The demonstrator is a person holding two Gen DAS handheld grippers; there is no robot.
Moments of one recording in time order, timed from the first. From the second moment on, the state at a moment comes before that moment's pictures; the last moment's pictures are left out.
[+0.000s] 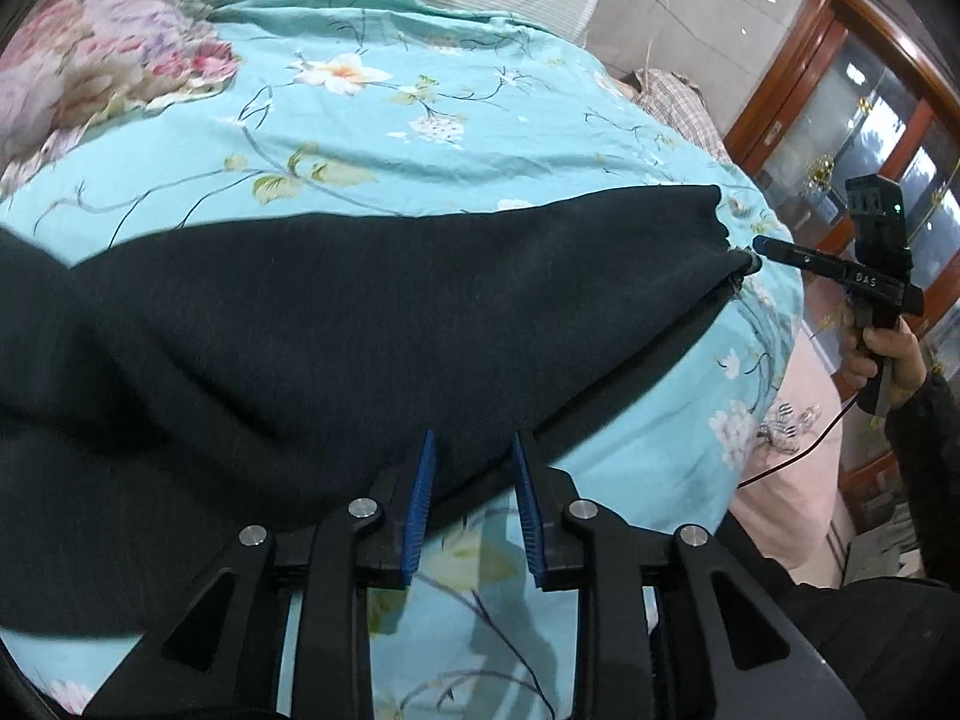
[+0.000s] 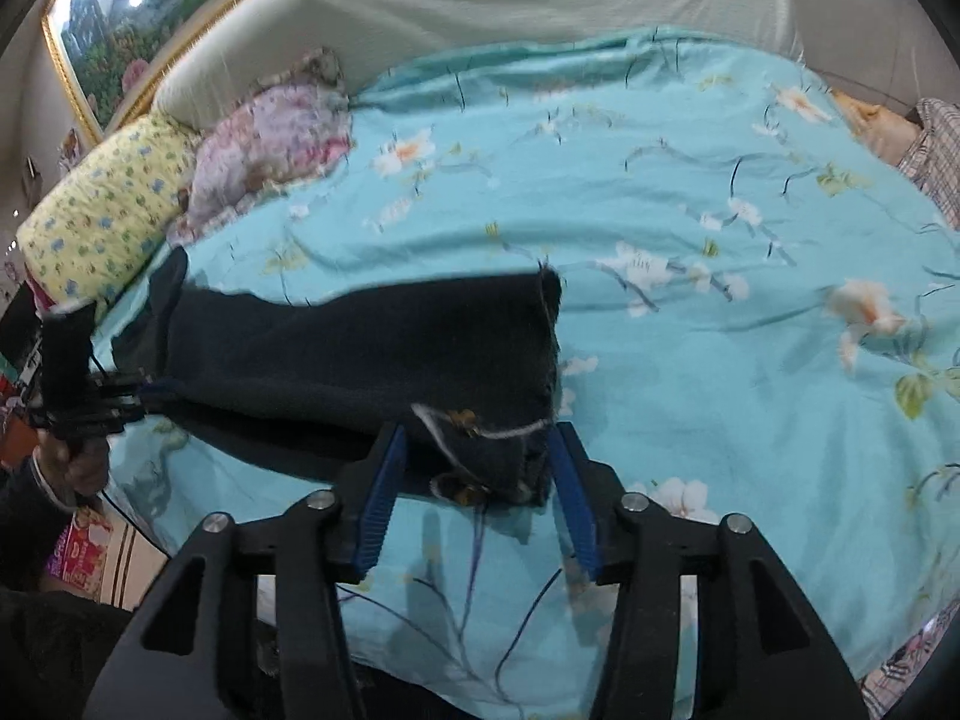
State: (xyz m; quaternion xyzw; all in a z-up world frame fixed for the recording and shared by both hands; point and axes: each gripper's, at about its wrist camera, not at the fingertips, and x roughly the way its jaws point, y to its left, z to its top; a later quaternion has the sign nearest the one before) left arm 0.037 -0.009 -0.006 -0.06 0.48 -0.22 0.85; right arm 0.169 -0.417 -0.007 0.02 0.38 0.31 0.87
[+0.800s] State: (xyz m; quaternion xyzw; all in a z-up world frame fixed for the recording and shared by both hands) left arm 0.055 0.118 0.049 -0.17 0.46 0.00 0.87; right arm 0.142 -0.244 0.015 0.03 0.35 0.49 0.80
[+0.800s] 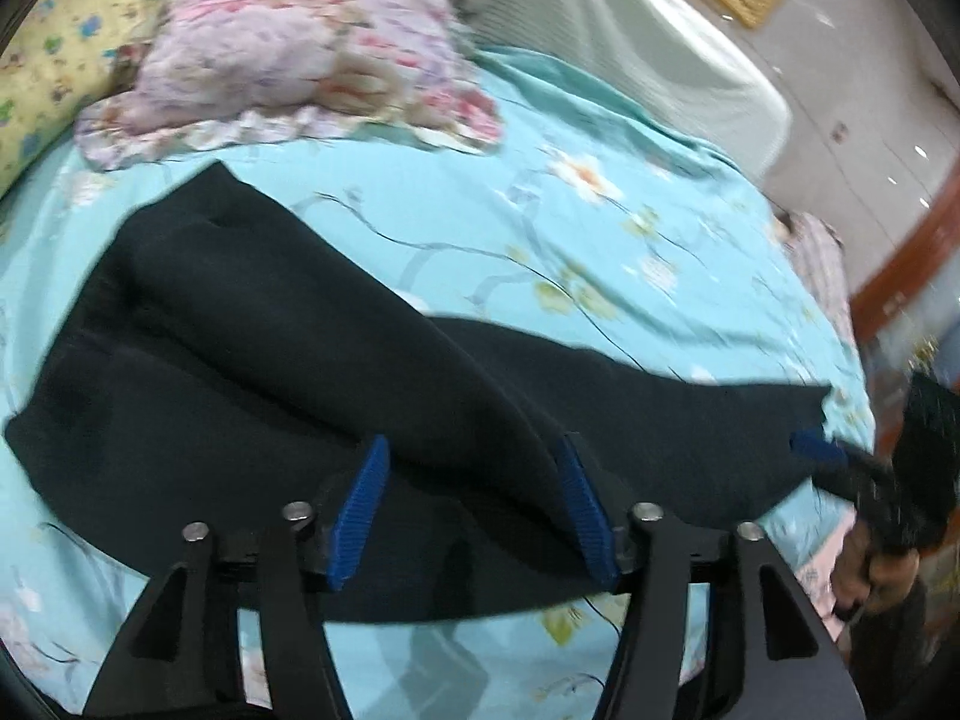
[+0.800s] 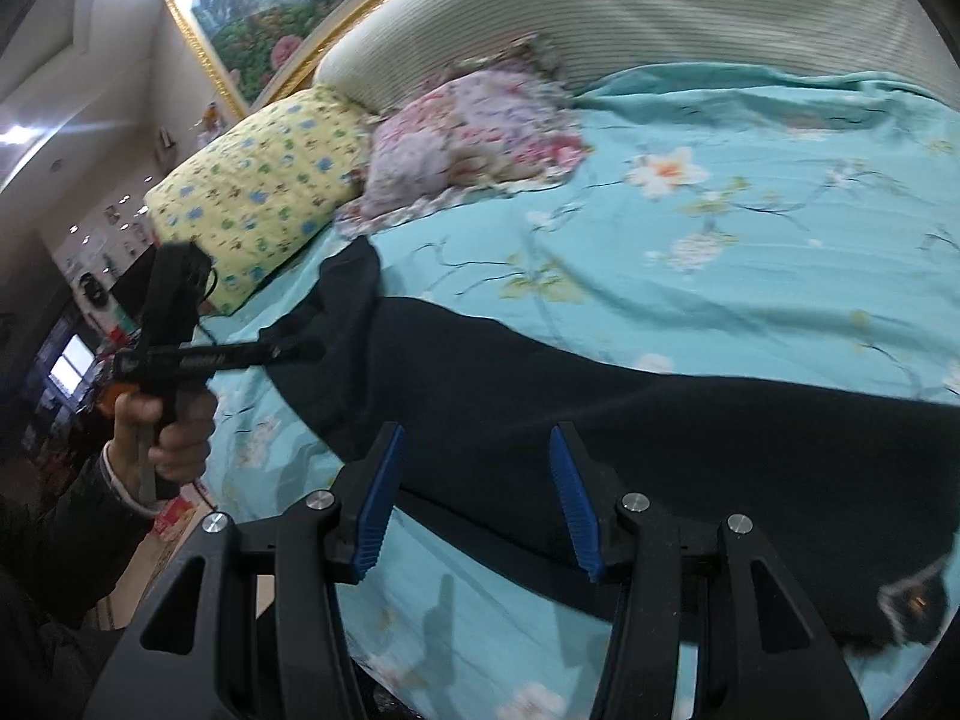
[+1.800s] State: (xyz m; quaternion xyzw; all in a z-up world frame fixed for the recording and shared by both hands) left arm 0.167 0.172 0.013 -0.09 0.59 0.15 0.78; right arm 0.136 -0.054 -0.018 -0.05 0.39 0.59 0.71
